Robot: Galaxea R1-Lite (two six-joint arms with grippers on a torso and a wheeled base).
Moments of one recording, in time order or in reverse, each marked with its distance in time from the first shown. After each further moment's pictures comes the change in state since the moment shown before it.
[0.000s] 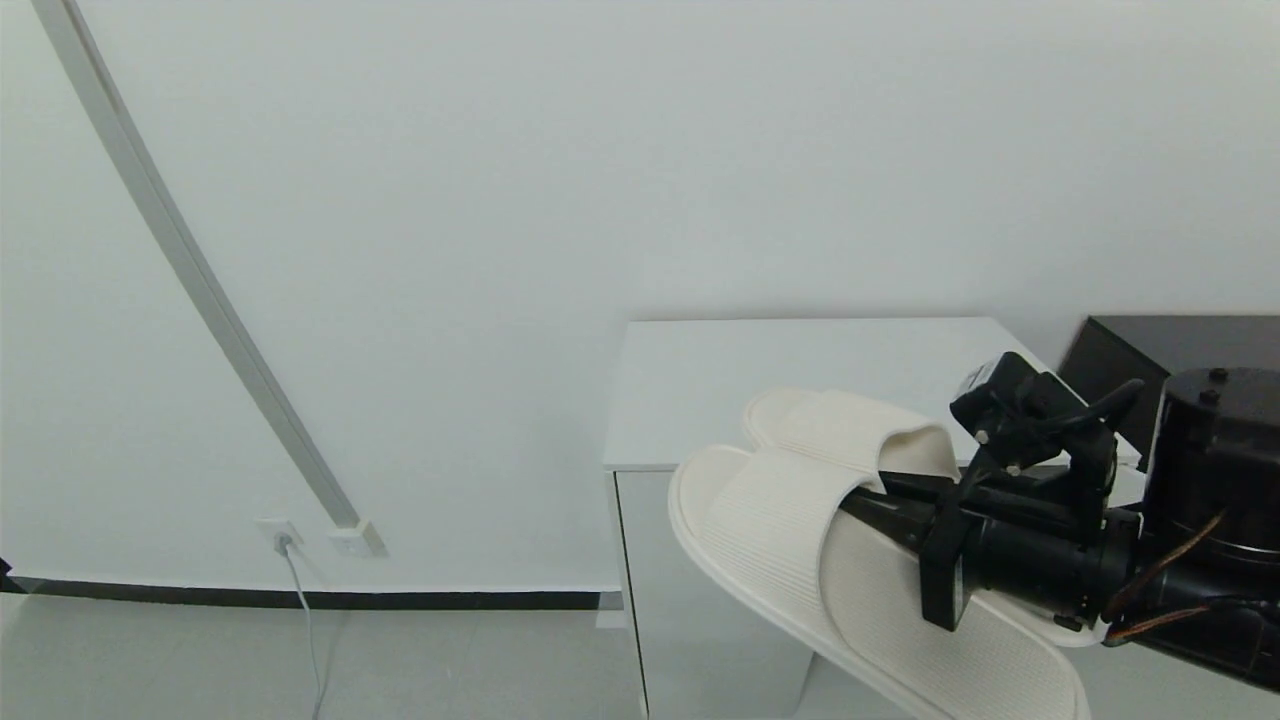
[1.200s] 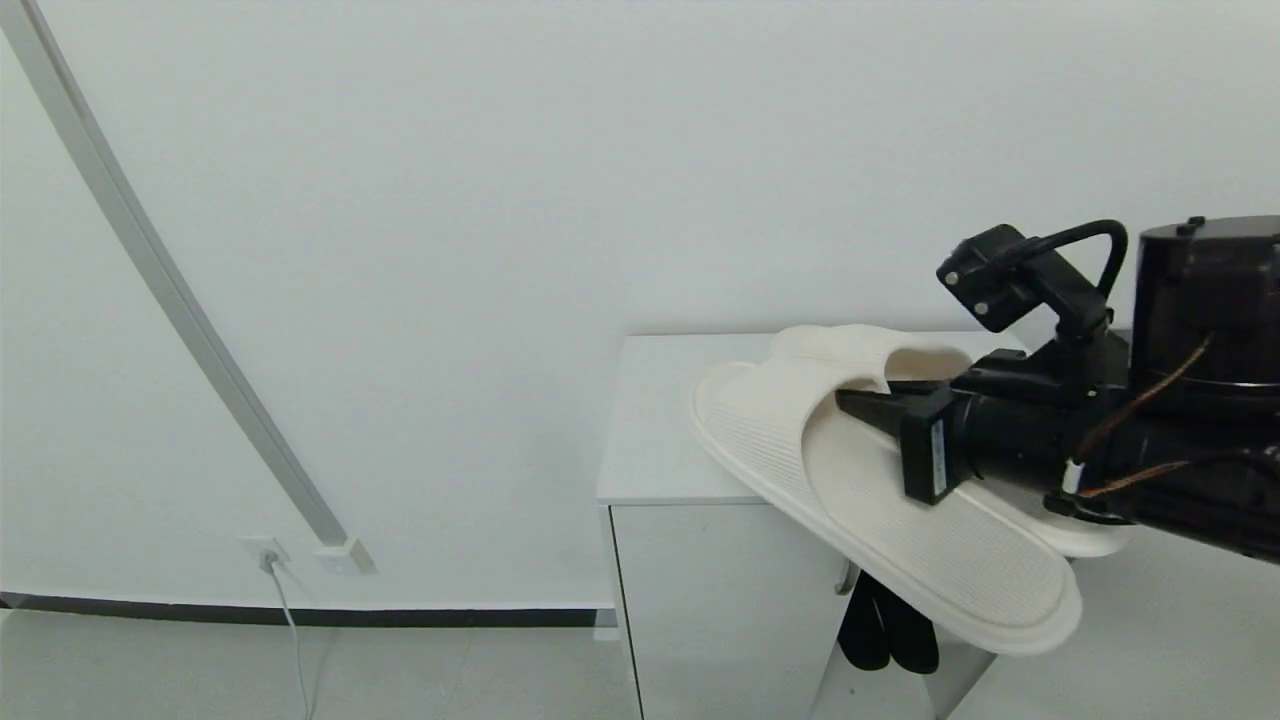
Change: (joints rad) left arm 0.000 0.000 0.000 0.000 0.003 0.000; right arm 0.011 -0.009 -0.338 0.384 -0.163 0.071
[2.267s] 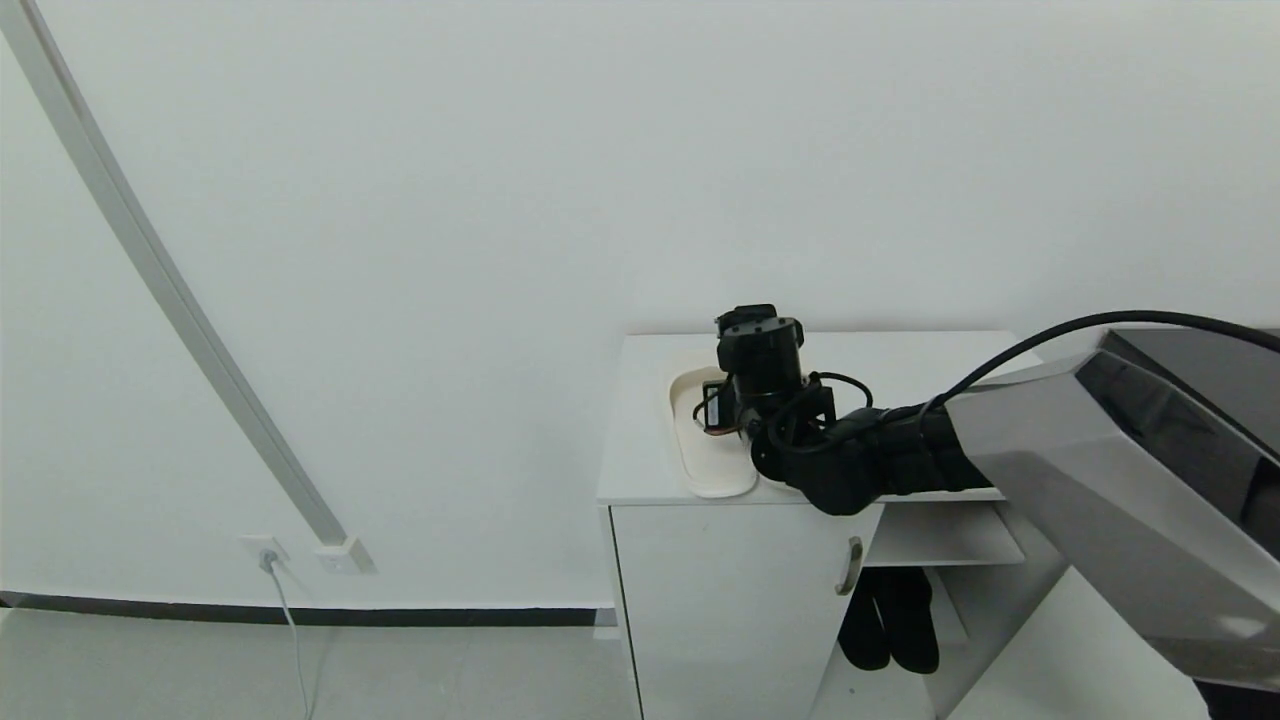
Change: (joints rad) left arm 0.000 0.000 0.000 0.000 0.004 -0.003; right arm -0.033 0.866 -0.774 -0.066 -0.517 0.210
